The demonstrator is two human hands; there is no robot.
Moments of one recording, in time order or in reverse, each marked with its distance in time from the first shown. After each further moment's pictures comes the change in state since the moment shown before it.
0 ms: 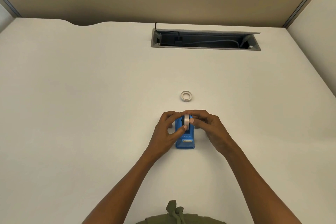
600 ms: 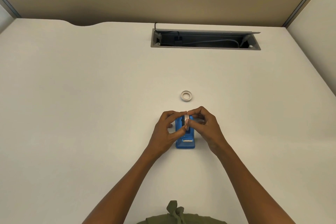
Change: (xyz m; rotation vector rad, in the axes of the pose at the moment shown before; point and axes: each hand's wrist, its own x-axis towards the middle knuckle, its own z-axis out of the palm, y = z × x) left_hand 0.002 0.004 -0.001 0.006 -0.008 -0.025; right_hand 0.002 0.001 0.017 -0.104 0.187 -0.047
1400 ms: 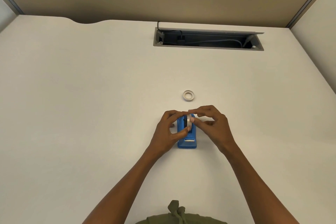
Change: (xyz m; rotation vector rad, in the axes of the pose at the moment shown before) left_hand 0.000 0.000 0.001 -0.011 0.012 0.003; right_hand -0.007 -0.014 -0.011 -0.172 0.029 -0.100
